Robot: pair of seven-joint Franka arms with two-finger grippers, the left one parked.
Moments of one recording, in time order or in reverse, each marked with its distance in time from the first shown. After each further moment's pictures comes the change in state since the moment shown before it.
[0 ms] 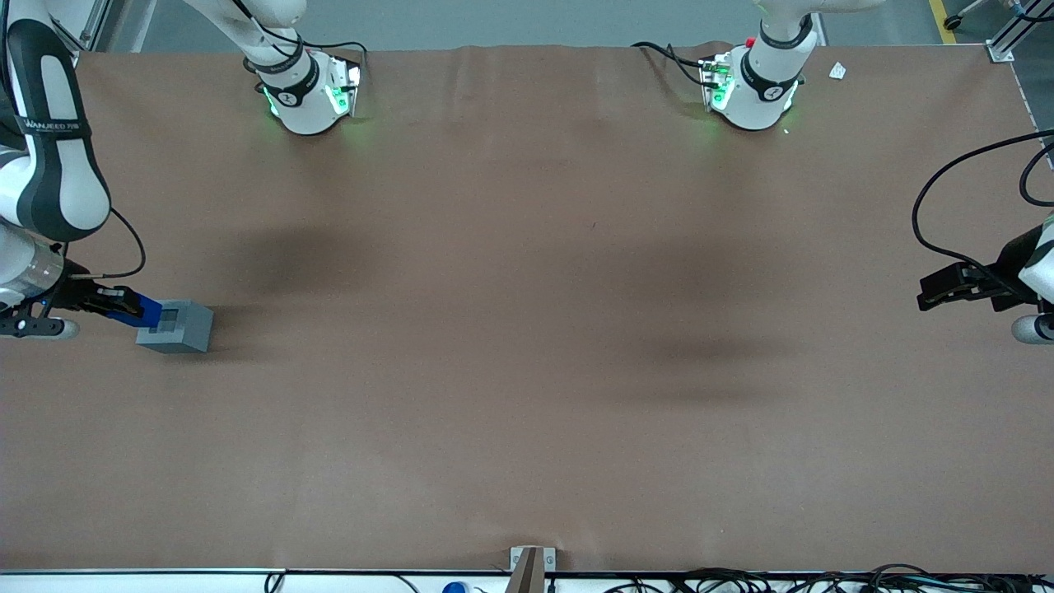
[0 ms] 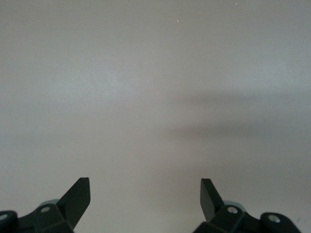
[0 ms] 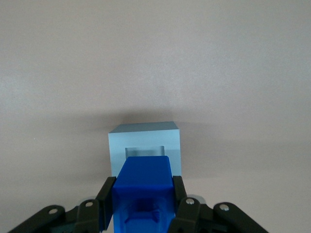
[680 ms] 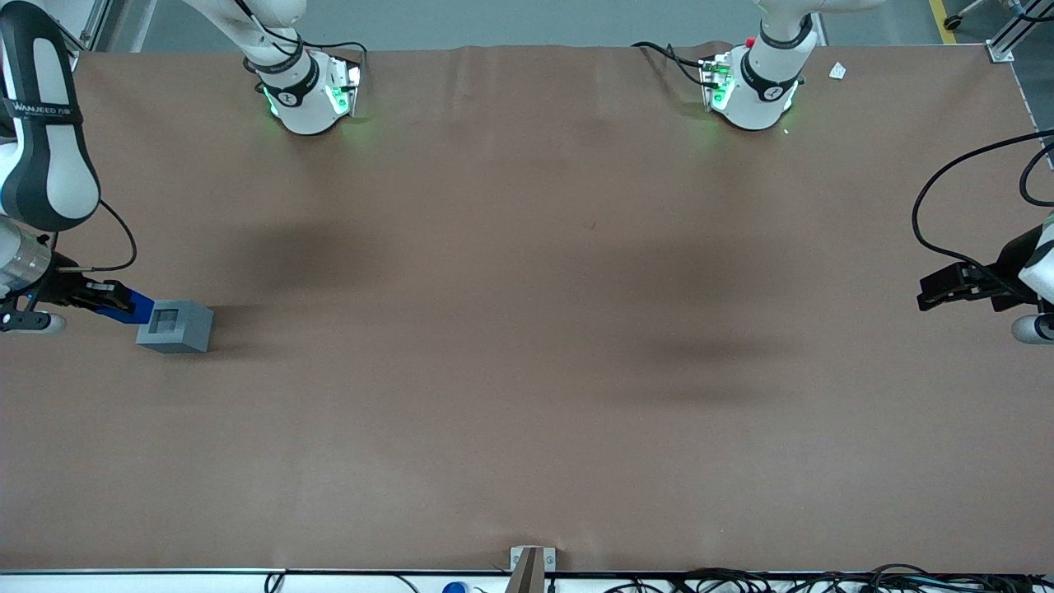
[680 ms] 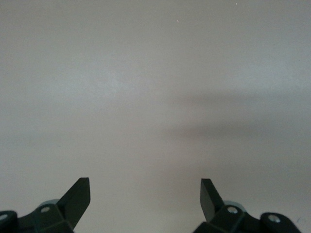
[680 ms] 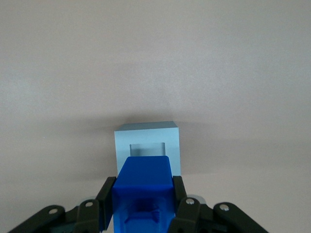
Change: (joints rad) arm 0.006 -0.045 -0.001 0.008 -0.002 -0.039 0.003
